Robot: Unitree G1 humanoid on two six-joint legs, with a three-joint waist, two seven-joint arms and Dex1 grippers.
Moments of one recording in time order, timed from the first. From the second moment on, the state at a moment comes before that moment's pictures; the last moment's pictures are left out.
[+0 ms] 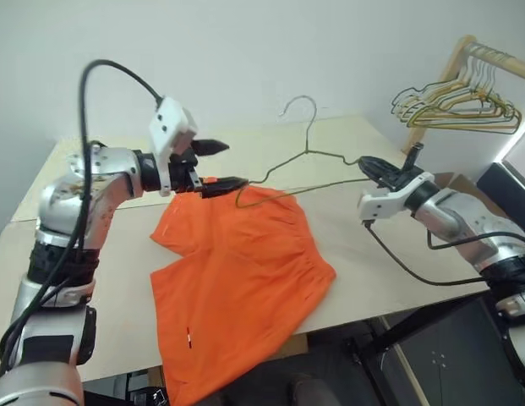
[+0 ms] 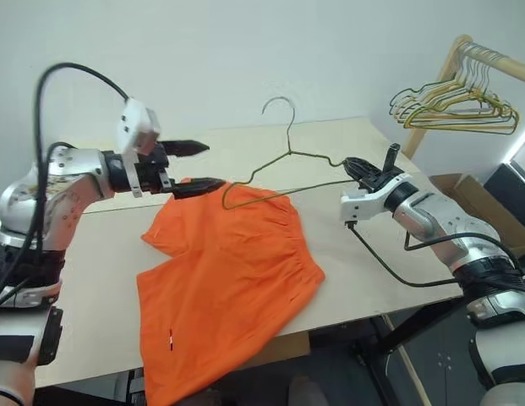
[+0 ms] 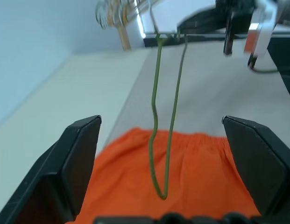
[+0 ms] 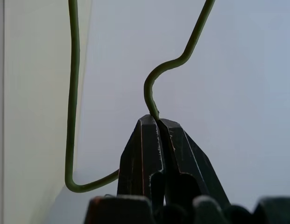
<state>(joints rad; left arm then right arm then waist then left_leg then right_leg) -0.81 0.73 -0.15 0.03 -0.43 0.64 -1.01 -0.75 -0.93 0.39 0.45 -0.72 -0.56 -0.05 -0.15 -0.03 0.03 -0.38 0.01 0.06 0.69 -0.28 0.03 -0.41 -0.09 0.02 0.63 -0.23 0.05</state>
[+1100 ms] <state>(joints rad) -0.86 0.65 -0.26 0.21 -0.23 0.61 -1.10 -0.73 -0.92 0.30 0.39 -0.55 -0.78 0.15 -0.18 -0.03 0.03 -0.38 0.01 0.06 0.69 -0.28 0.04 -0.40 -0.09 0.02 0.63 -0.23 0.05</state>
